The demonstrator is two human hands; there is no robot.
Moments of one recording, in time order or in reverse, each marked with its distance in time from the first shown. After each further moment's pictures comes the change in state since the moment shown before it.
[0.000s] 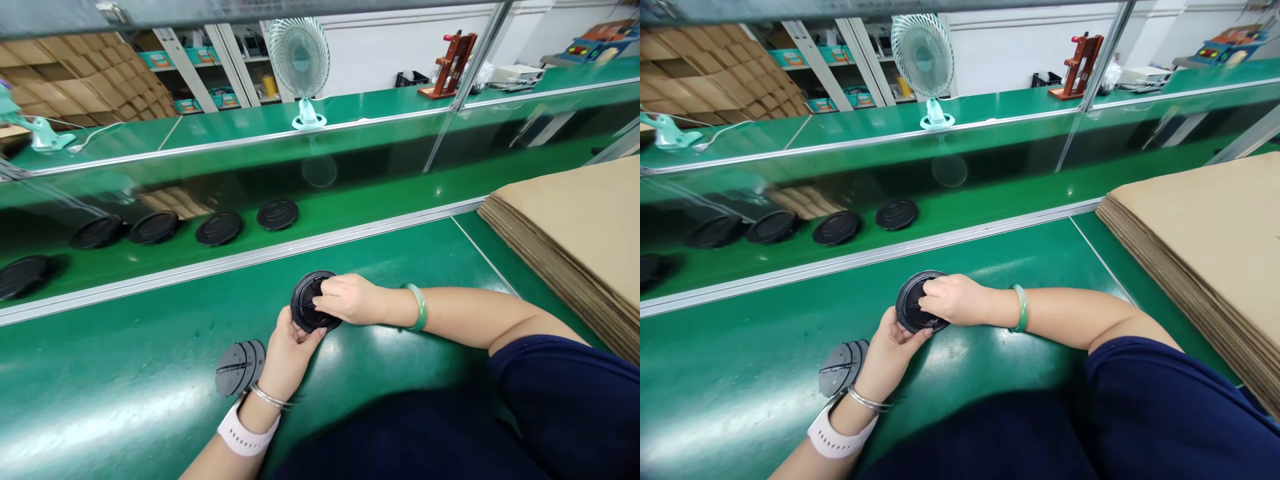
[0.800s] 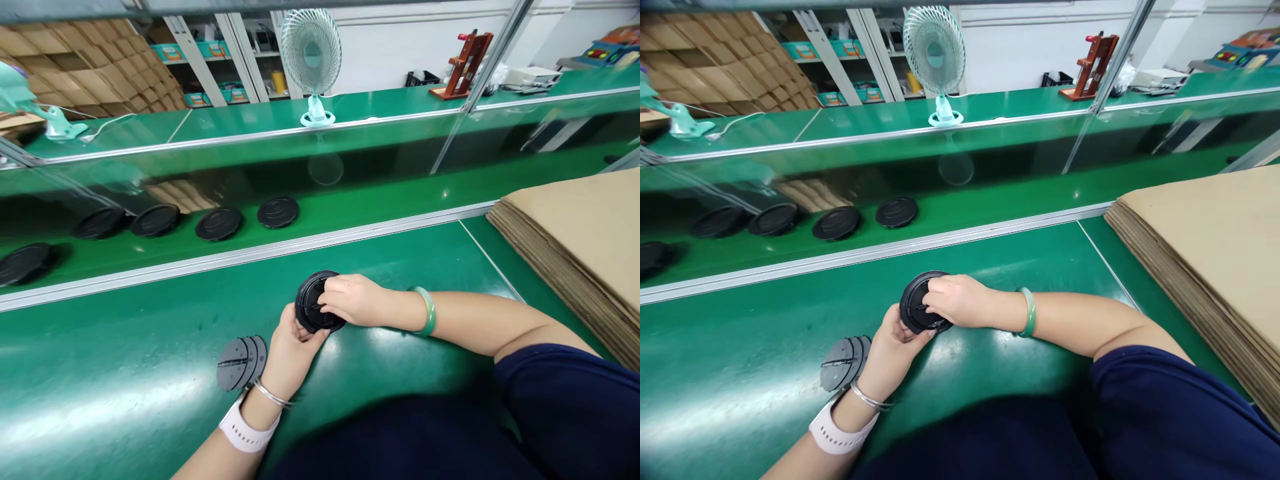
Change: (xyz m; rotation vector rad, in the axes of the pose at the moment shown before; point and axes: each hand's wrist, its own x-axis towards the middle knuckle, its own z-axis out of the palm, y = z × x) left_hand -0.002 -0.001 0.000 0.047 -0.004 0.006; right_hand -0.001 -0.004 -0.002 0.101 -0.118 0.086
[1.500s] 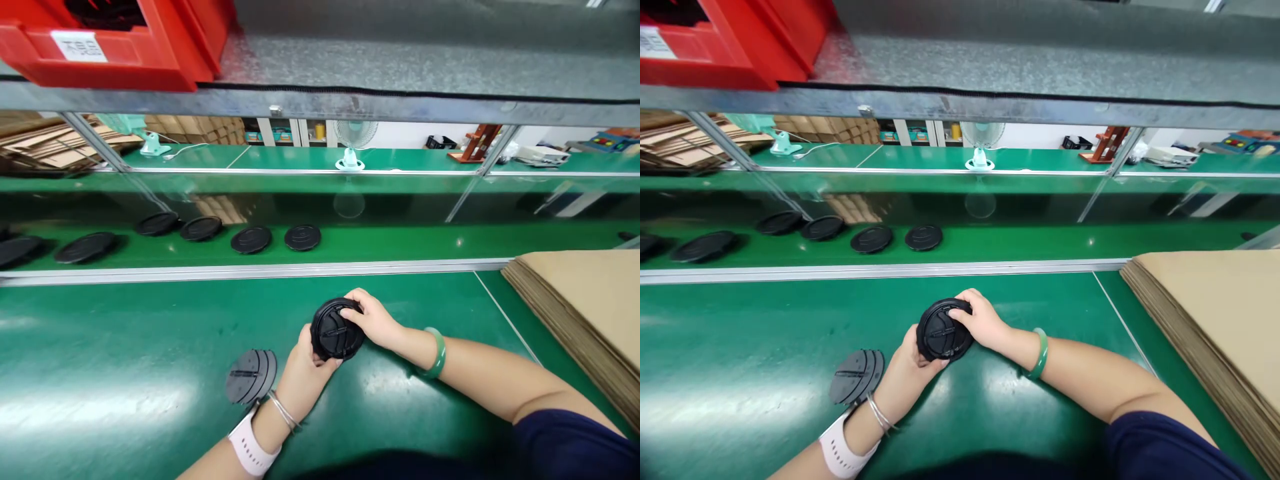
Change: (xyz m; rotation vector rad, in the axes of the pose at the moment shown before) left_hand 0.001 -0.006 0.007 0.041 0.028 0.036; right_hand 0.002 0.016 0.016 0.726 0.139 0.756
